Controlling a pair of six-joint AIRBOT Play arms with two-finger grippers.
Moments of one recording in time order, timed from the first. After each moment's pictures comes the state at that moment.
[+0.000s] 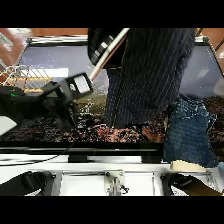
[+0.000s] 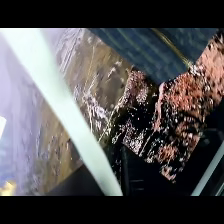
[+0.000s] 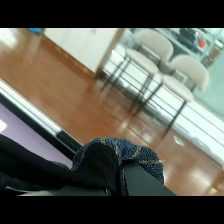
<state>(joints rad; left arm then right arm) -0.82 -1.00 1.43 1.72 -1.37 -1.14 0.41 -1.24 2.04 -1.52 0.81 1.01</state>
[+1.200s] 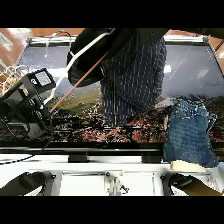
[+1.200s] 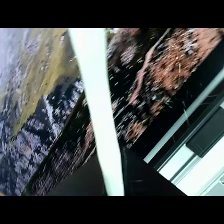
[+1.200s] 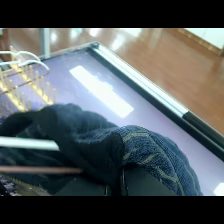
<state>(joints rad) -0.61 -0.90 1.43 1.62 -1.64 -1.10 0.41 -1.24 2.04 -1.15 1.09 1.07</state>
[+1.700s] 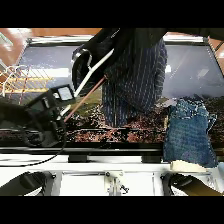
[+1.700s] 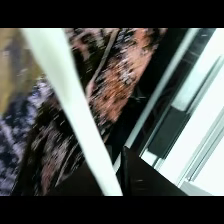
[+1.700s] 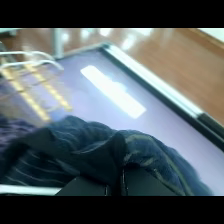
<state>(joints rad) -0.68 -0.94 1.37 1.48 -1.62 -1.06 0.44 -1.23 2.04 -1.12 1.11 1.07</state>
